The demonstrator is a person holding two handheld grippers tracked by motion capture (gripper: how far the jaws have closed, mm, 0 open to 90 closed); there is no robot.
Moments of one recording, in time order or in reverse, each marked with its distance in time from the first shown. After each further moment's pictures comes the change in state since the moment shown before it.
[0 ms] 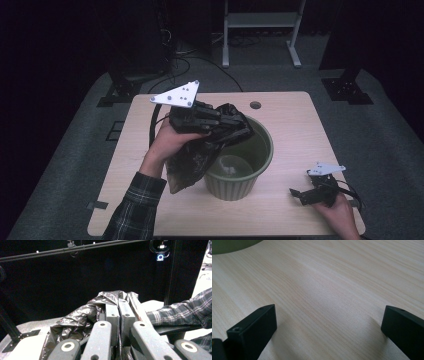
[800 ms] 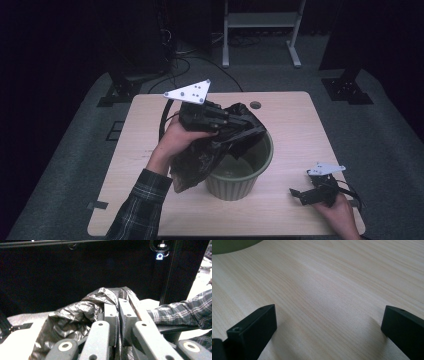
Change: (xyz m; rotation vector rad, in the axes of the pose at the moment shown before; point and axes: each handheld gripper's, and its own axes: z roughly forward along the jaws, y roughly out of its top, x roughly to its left) left arm 0.011 -0.016 0.009 0.034 -0.008 -0.087; right arm 0.000 0.000 0.000 0.000 0.000 0.000
